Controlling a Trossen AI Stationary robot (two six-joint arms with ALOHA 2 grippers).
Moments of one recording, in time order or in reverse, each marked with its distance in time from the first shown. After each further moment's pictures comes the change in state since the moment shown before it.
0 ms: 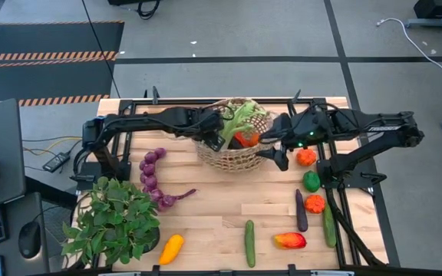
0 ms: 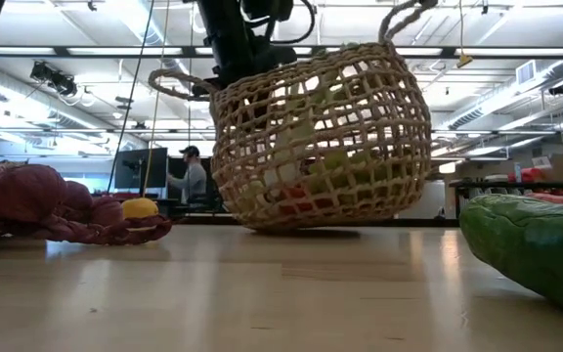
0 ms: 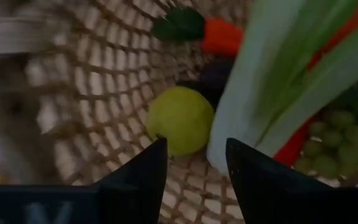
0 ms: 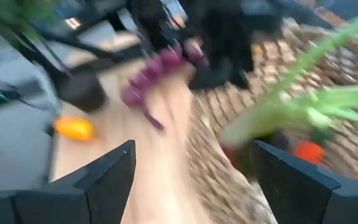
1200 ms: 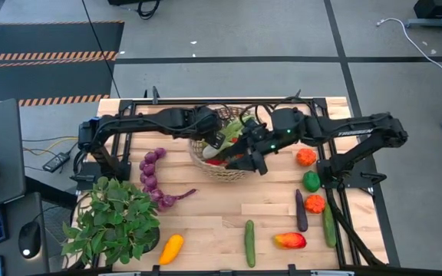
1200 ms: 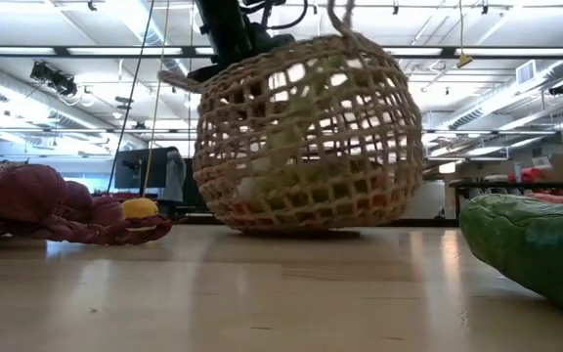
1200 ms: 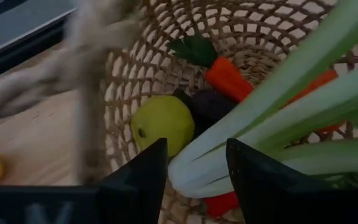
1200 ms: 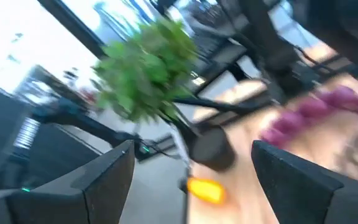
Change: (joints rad) left arm -0.031 -0.034 -0.001 0.028 -0.058 -0.105; right arm -0.042 0.220 0.000 0.667 -0.448 0.269
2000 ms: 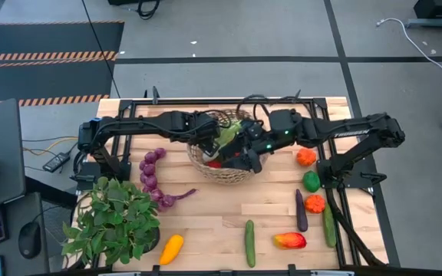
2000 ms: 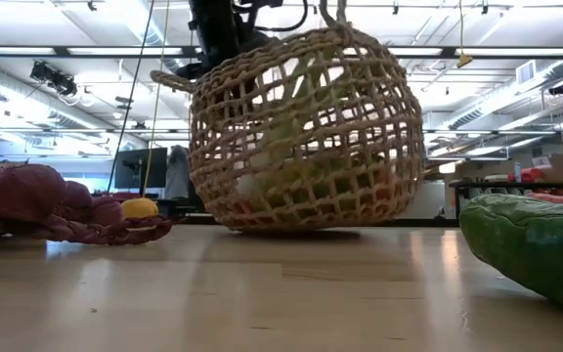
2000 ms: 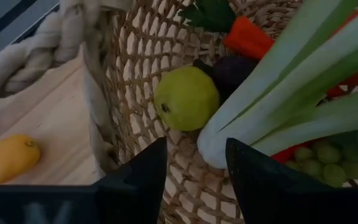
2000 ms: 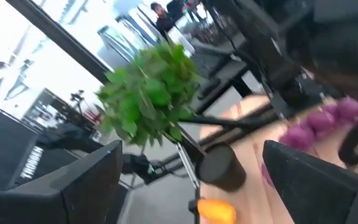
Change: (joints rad) left arm -0.037 0.000 0.000 -0.130 0.001 0.081; right arm 0.007 0.028 0.000 0.060 0.056 0.062
